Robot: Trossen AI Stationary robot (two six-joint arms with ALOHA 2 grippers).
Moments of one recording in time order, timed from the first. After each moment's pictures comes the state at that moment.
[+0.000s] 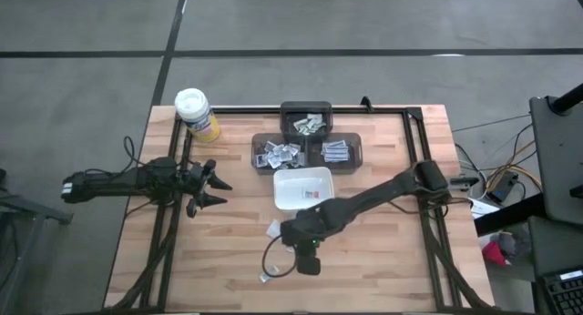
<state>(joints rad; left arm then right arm) 0.06 0.17 0.11 -0.11 0.27 -0.30 0.33 2.07 1.68 -0.71 -0.20 0.45</state>
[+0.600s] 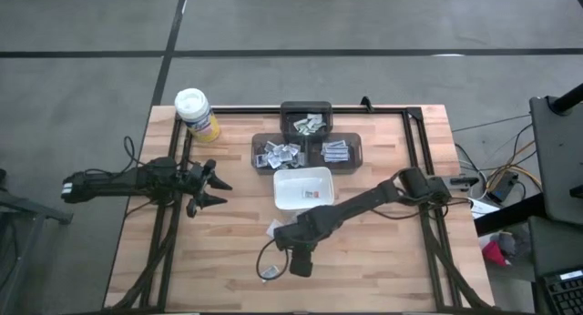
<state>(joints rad) 0.06 0.17 0.11 -0.11 0.27 -0.30 0.33 2.22 1.75 -0.76 -0.22 0.59</state>
